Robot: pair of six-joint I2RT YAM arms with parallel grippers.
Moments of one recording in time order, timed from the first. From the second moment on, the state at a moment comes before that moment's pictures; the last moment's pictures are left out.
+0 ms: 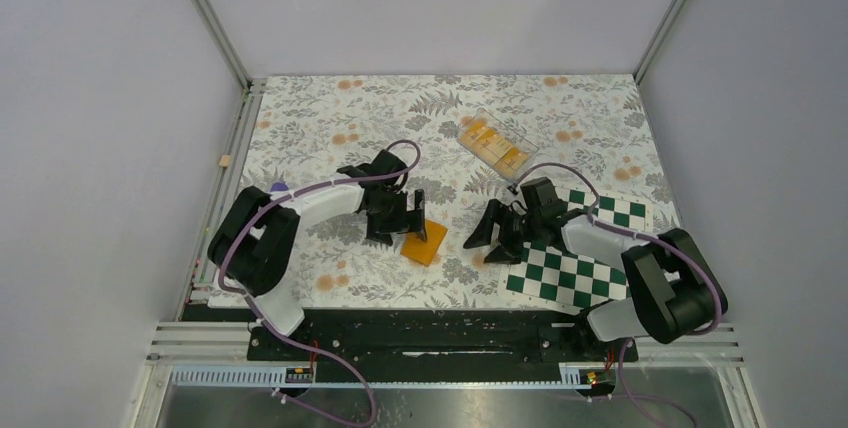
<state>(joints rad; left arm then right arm) -0.60 1.68 1.00 -0.56 0.25 -0.60 0.41 1.38 0.53 -0.15 -0.62 0.82</state>
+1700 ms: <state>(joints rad) -0.59 1.31 0.57 0.01 0.52 -0.85 0.54 1.27 0.56 0.20 -0.56 1.07</state>
